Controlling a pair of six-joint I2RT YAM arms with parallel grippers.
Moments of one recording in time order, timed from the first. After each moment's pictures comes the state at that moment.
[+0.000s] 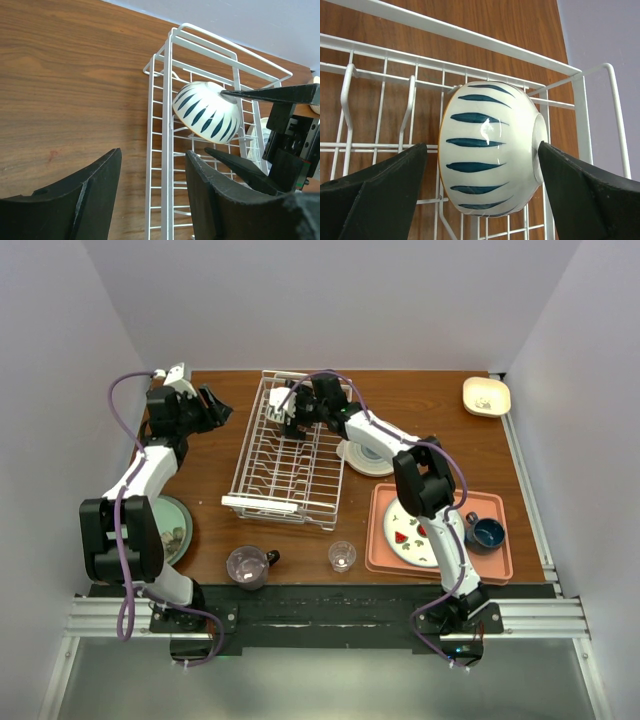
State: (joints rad) left arm 0.08 1.55 1.06 0.12 0.35 -0.39; right arm 0.58 2.39 2.01 -0.10 -0.51 -0.85
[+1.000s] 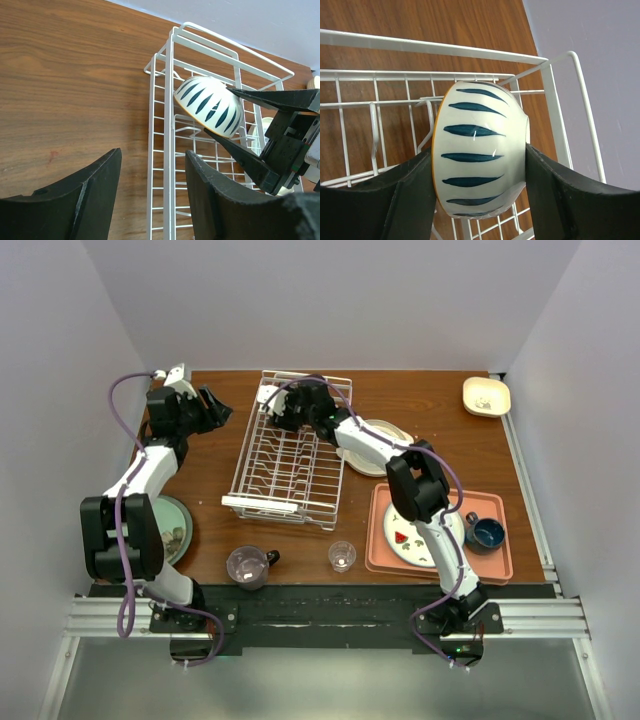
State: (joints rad) left arm 0.08 1.56 1.05 0.14 0.36 -0.39; right arm 0.64 2.39 2.01 -0.03 -0.22 -0.78
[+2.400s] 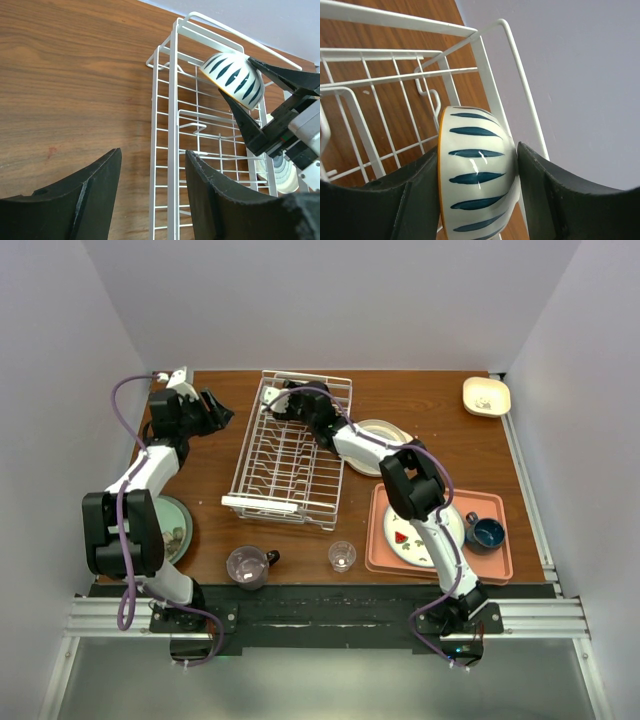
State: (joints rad) left arm 0.08 1.59 1.04 0.14 0.37 -0.39; right arm 0.65 2.43 1.95 0.25 0.03 -0.91
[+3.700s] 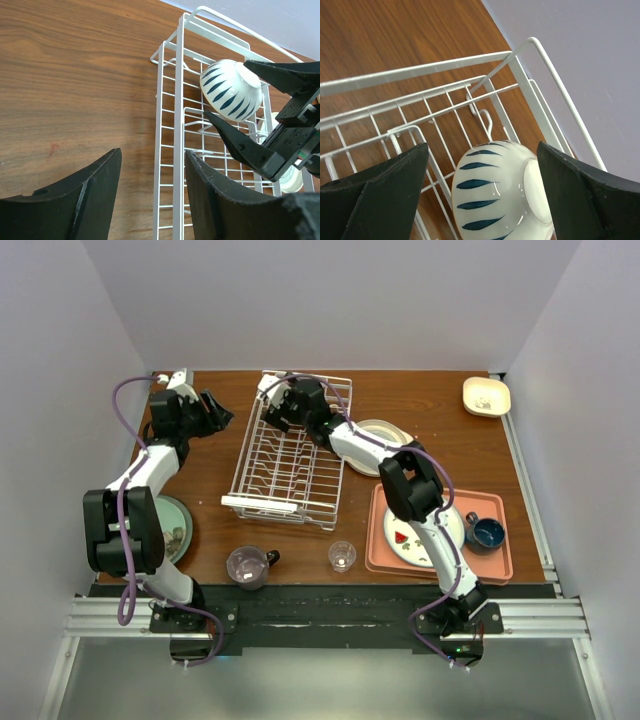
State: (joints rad) left arm 0.09 1.61 1.04 0.14 0.37 -0.39; right arm 0.67 2.43 2.00 0.15 -0.04 -0.58
